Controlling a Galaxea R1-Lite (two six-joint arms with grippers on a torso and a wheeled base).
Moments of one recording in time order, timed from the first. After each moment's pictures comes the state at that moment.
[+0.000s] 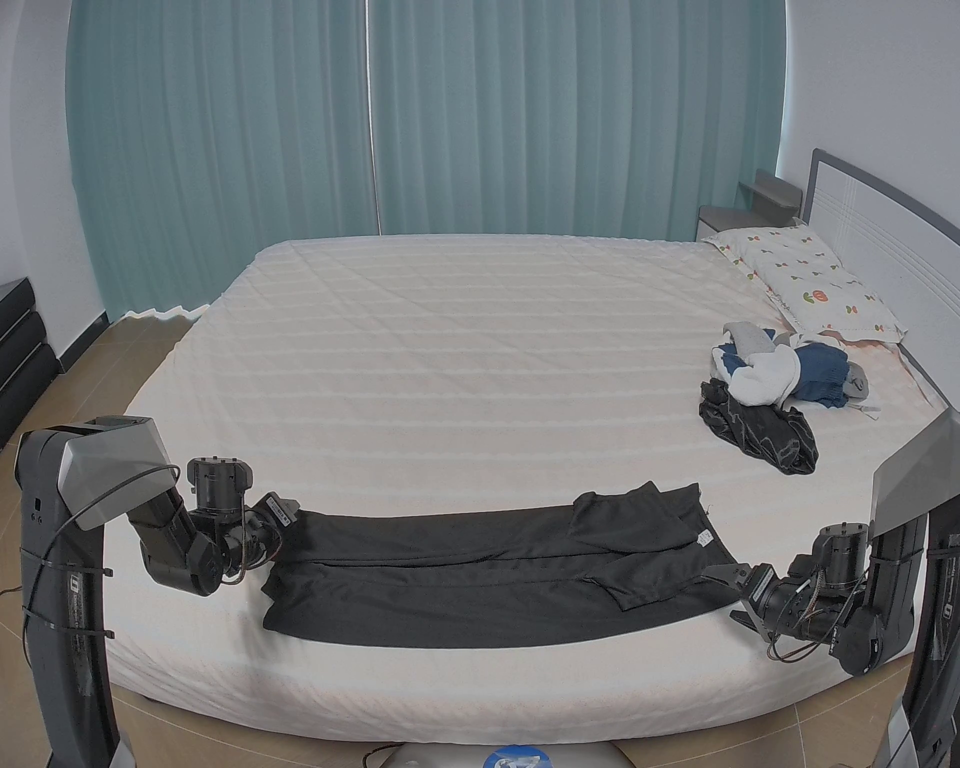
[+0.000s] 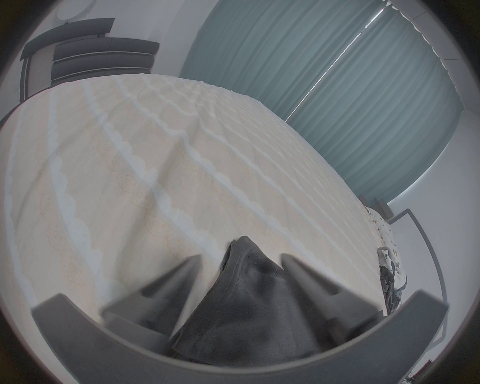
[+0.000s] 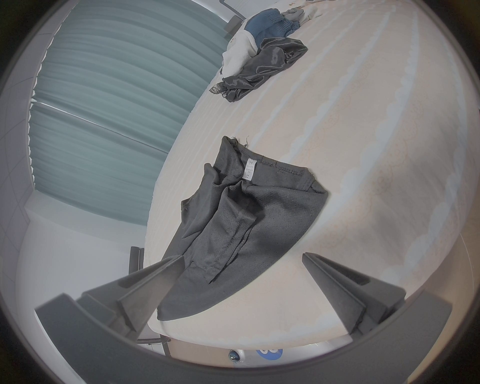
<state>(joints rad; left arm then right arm) -0.03 2.44 -0.89 -0.96 0.00 -0.73 0.06 2.33 -0.16 -1.55 0.30 0.89</state>
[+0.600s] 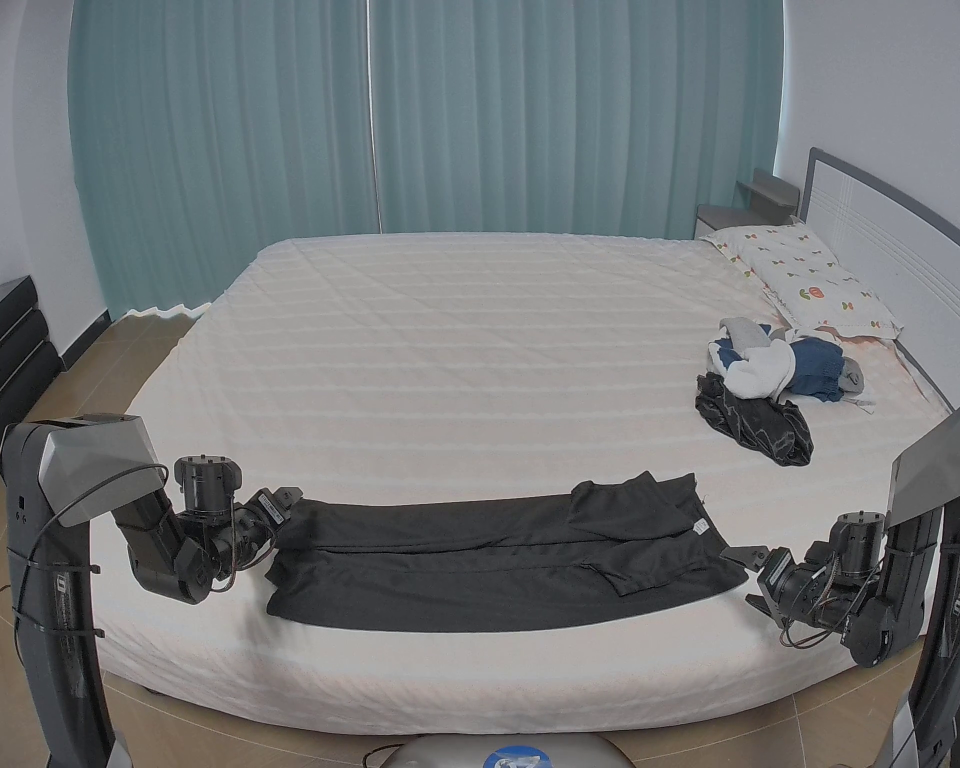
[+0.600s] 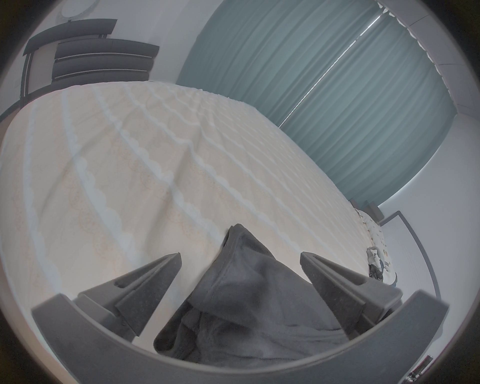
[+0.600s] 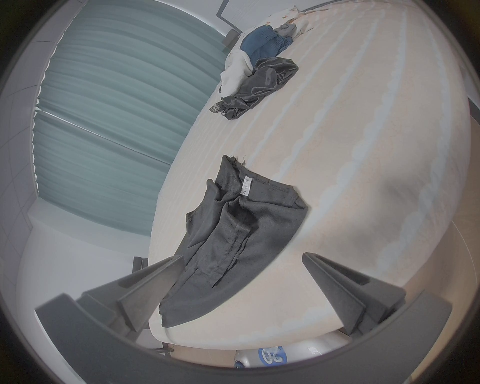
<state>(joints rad) -0.03 2.37 -0.79 -1.05 -0.01 -0.74 0.00 2.28 -0.16 -1.55 0.30 0.89</state>
